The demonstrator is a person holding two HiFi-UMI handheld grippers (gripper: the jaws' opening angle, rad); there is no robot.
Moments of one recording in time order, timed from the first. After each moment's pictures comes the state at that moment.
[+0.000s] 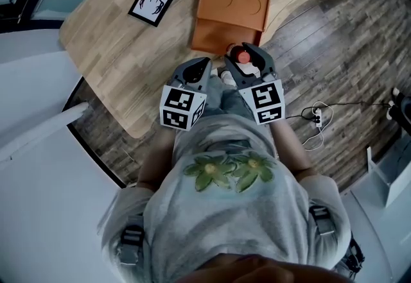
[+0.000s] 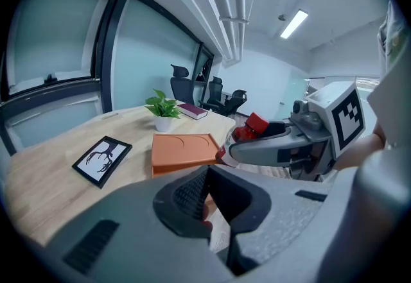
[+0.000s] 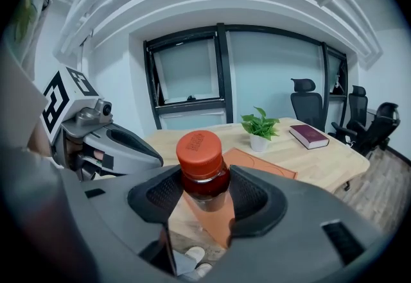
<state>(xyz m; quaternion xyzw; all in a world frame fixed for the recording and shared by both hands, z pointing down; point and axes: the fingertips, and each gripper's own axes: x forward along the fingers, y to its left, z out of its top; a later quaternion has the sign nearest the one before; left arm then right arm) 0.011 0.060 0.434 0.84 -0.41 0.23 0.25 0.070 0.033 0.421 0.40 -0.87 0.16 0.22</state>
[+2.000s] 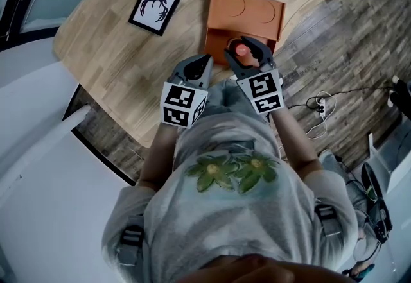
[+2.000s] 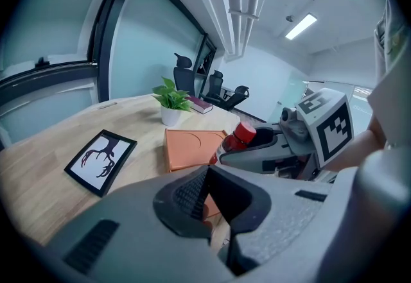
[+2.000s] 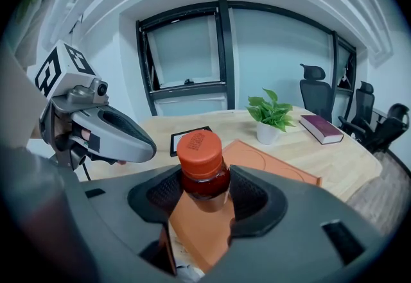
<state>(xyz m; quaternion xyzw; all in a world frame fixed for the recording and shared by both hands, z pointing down) -0.034 -0.008 0.471 0.84 -0.38 0.24 0.29 0.021 -0.039 0.482 0.39 -0.86 0.18 0.28</state>
